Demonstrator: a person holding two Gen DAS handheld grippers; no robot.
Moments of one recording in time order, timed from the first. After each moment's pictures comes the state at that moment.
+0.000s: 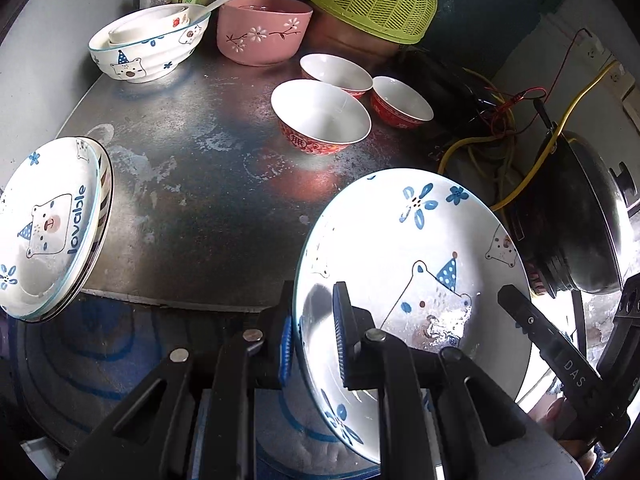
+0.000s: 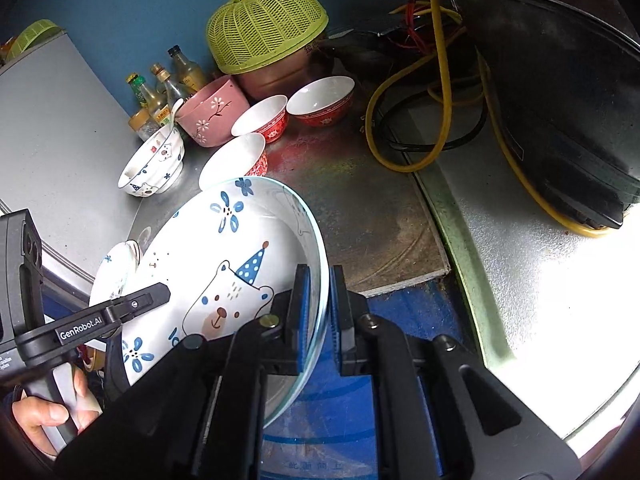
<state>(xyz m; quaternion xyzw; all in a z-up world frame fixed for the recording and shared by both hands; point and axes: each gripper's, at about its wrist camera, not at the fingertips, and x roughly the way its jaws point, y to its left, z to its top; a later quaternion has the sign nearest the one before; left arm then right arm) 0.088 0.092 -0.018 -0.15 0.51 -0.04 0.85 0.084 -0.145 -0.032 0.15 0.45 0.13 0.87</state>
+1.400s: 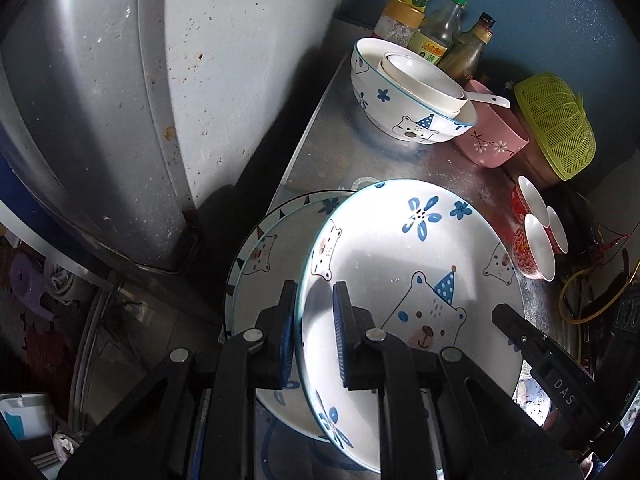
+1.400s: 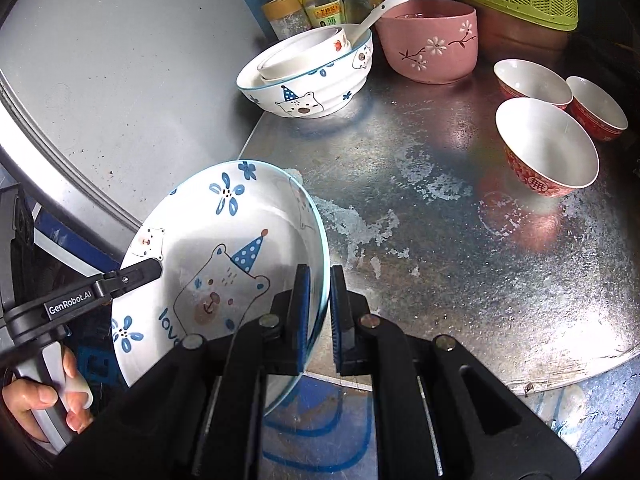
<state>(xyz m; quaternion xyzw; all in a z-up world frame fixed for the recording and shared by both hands) 0.078 0.391 -0.030 -0.22 0.48 0.10 0.84 0.136 0.158 -0.046 0.06 0.48 0.26 0.83</state>
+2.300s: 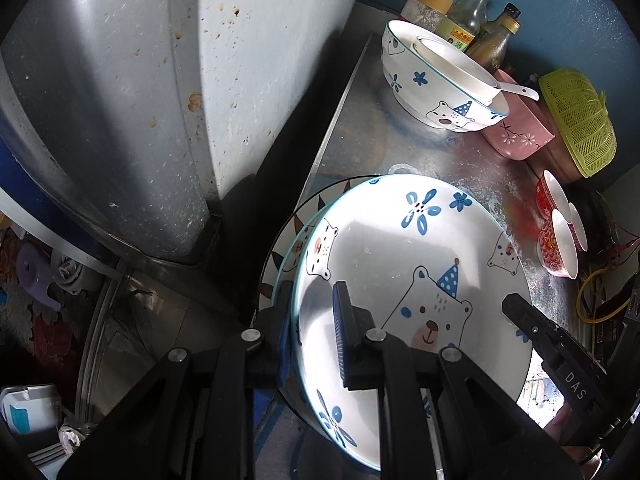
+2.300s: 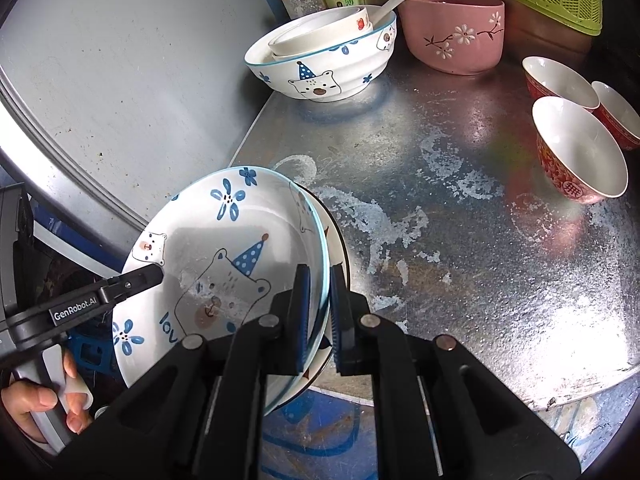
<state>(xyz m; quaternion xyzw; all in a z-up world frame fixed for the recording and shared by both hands) 0.080 0.406 -0.054 -0.22 0.50 0.11 0.83 0.148 0.184 -0.063 0.04 0.50 0.27 0.83</state>
